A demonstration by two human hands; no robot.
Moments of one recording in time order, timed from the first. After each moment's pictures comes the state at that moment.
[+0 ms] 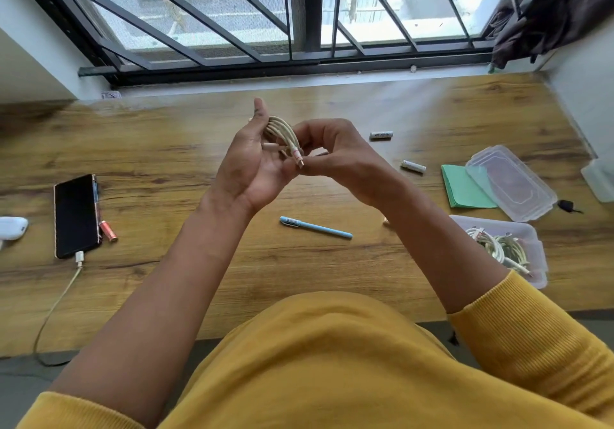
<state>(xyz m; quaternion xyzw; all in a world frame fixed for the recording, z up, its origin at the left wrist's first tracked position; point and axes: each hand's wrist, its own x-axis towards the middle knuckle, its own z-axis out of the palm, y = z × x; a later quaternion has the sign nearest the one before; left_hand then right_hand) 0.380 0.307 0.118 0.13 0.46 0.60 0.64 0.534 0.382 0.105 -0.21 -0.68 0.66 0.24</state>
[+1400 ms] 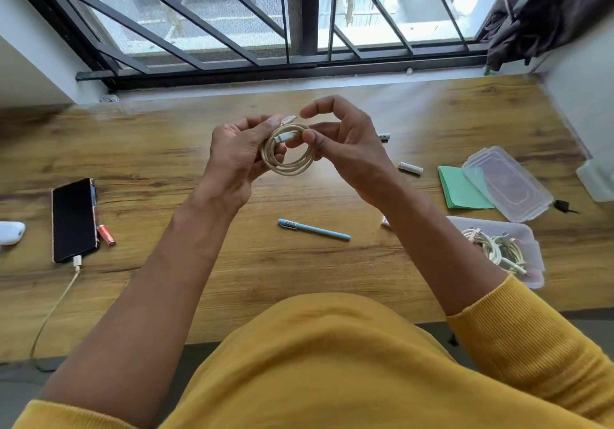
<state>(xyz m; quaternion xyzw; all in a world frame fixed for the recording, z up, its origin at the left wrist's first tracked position) 0.371 0.305 0.125 0.21 0.62 0.60 0.46 0.540 0.383 0.109 -0.25 -0.66 0.62 0.33</state>
